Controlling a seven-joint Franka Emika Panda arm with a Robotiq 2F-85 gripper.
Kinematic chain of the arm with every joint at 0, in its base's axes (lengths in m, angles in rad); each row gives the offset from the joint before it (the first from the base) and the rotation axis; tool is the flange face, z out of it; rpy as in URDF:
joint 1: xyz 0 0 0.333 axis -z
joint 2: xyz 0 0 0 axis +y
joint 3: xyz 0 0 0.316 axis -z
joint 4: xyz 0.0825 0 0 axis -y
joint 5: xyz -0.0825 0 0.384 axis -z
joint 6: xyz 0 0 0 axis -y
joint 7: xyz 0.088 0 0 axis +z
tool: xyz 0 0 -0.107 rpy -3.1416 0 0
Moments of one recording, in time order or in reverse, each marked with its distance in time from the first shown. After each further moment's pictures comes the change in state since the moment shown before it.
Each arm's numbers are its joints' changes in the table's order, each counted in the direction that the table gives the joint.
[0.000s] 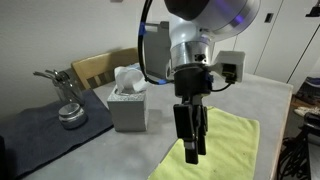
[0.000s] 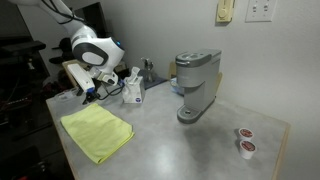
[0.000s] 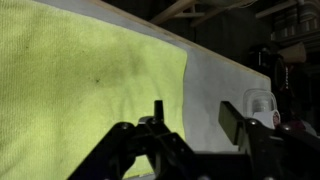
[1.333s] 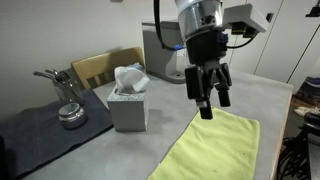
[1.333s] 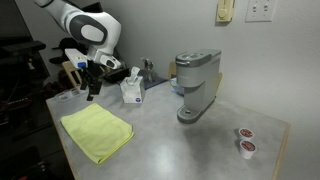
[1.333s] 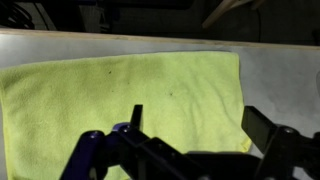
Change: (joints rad) arm -0.004 -0.168 0.056 -0.012 0.336 -0.110 -0.468
